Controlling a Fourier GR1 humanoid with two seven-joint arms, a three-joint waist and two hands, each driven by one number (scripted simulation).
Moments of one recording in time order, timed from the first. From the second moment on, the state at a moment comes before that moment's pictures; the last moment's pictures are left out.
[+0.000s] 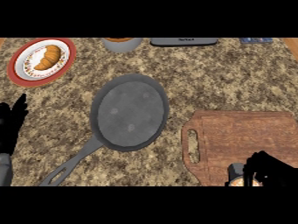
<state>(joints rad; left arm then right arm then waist) -0.11 0.31 0.21 -1.31 -0.15 0.04 0.23 0.25 -0.22 0.45 -2.32 1.26 0.21 0.66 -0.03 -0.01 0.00</state>
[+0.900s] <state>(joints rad) -0.14 0.31 0.21 -1.30 -0.15 0.00 0.23 -0.31 -0.01 0.62 -1.94 1.24 0.01 1.01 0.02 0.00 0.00</state>
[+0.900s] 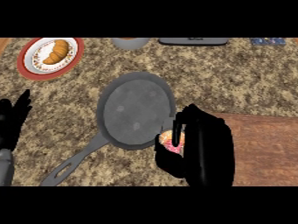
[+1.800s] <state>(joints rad) -0.20 0.29 0.18 -1.30 -0.17 0.01 0.25 -0.79 0.00 0.53 -0.96 0.72 -0.56 0.79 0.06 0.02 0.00</state>
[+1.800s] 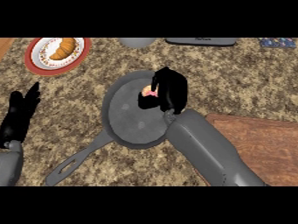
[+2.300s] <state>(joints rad) -0.22 0.27 0.15 -1.29 -0.18 0.00 0.24 -0.87 0.00 0.57 -0.75 0.34 -0.75 0.58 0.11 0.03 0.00</state>
